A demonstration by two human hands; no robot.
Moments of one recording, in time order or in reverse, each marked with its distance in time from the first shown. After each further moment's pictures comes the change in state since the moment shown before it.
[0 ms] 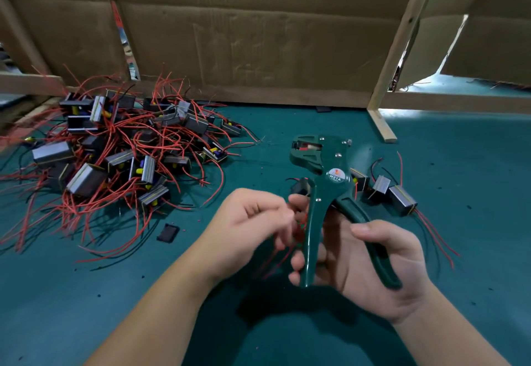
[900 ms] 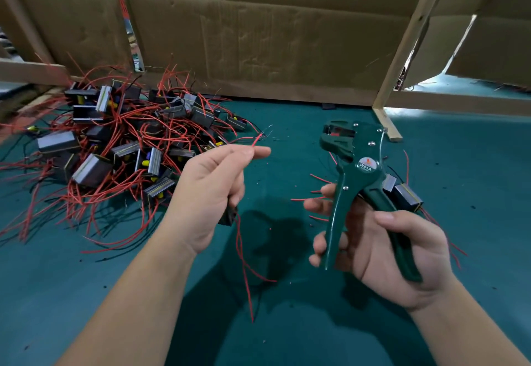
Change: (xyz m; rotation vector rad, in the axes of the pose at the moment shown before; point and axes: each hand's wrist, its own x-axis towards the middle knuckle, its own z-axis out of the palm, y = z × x) left_hand 0.010 0.003 -0.032 -0.067 0.493 0.021; right_hand -0.006 -0.009 -0.001 -0.108 0.083 -0.072
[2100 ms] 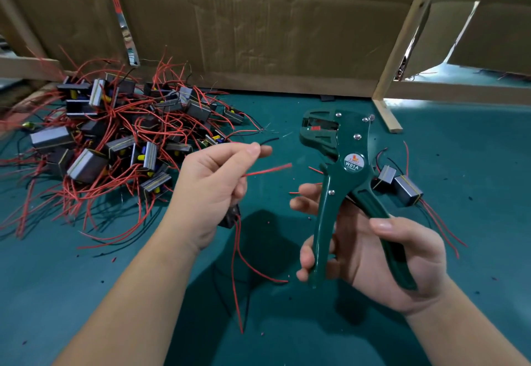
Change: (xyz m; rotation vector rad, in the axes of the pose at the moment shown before) left_hand -0.006 -0.002 0.006 -0.056 0.019 -0.044; right_hand 0.000 0.009 0.007 -0.013 -0.133 -0.004
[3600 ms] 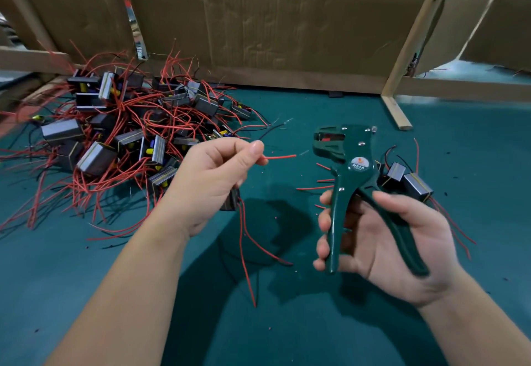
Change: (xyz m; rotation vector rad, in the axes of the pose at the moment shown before) left_hand 0.009 -0.001 -0.020 0.197 -0.129 0.045; right_hand -0.002 -0.007 -0.005 0.005 0.221 0.114
